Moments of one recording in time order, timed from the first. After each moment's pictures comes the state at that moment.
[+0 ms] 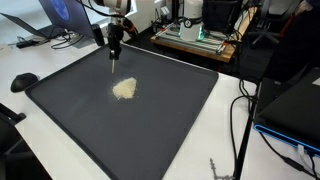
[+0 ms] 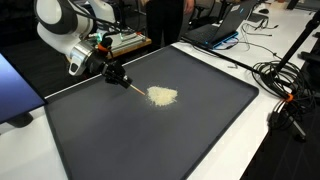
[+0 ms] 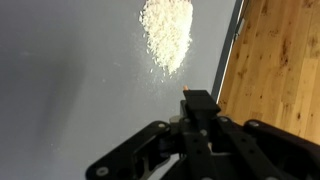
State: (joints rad) arm -0.41 0.37 -0.20 -2.34 1.68 2.19 -1.03
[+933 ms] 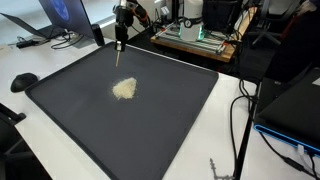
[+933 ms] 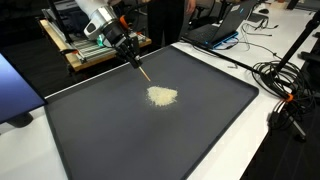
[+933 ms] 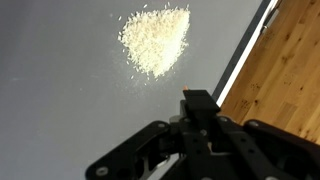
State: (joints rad) arm -0.10 0.04 -0.16 -2.51 1.85 2.76 -0.97
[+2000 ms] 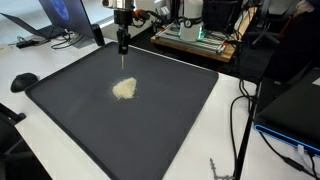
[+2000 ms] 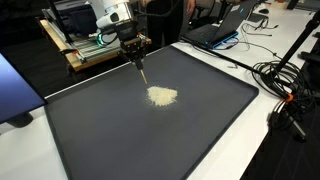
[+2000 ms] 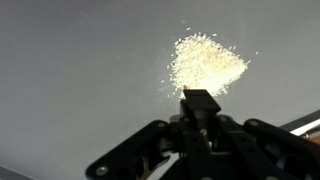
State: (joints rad) arm -0.05 0.07 -0.11 -2.54 0.69 2.96 -0.38
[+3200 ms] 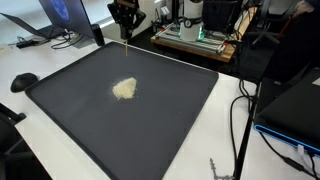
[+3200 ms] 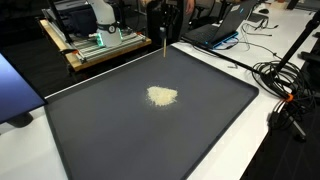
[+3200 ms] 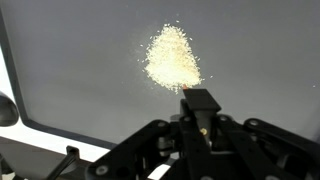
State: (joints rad) arm 0.14 -0.01 -0.09 -2.20 -0.29 2.33 0.07
